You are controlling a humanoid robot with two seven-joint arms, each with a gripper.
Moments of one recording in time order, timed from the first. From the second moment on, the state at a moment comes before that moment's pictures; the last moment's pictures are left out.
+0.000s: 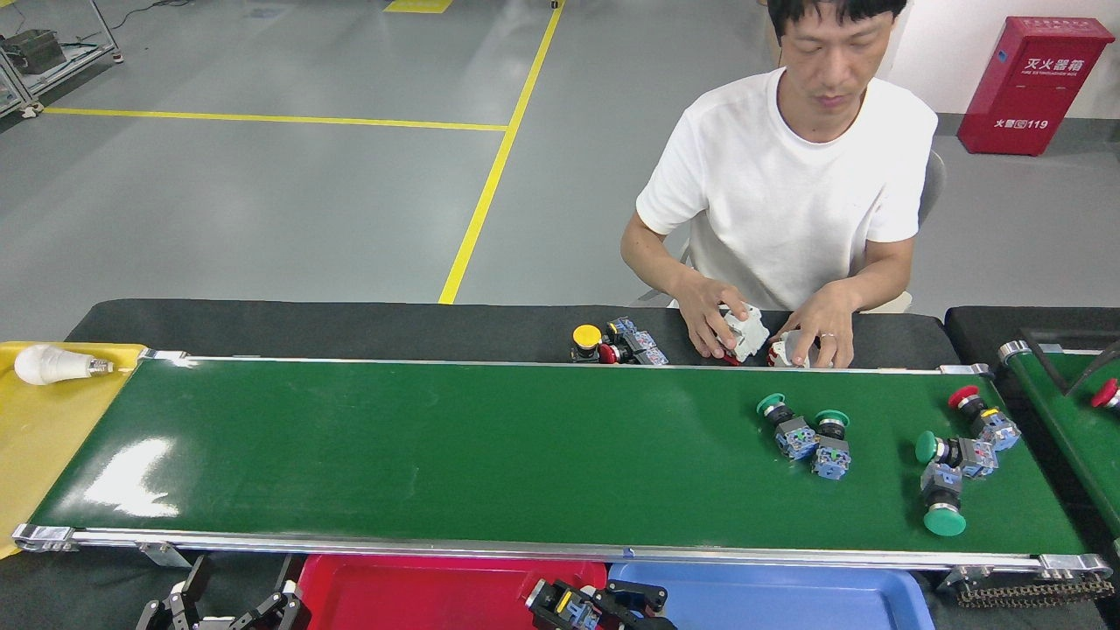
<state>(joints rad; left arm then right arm) 0.35 0.11 0.19 -1.76 -1.34 -0.22 0.05 0.08 0.03 0.32 -1.57 1.13 -0.73 0.15</state>
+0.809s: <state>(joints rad) 0.35 0.10 0.19 -1.76 -1.38 -0.21 0.06 0.05 0.02 0.30 -1.57 1.16 -0.72 0.10</state>
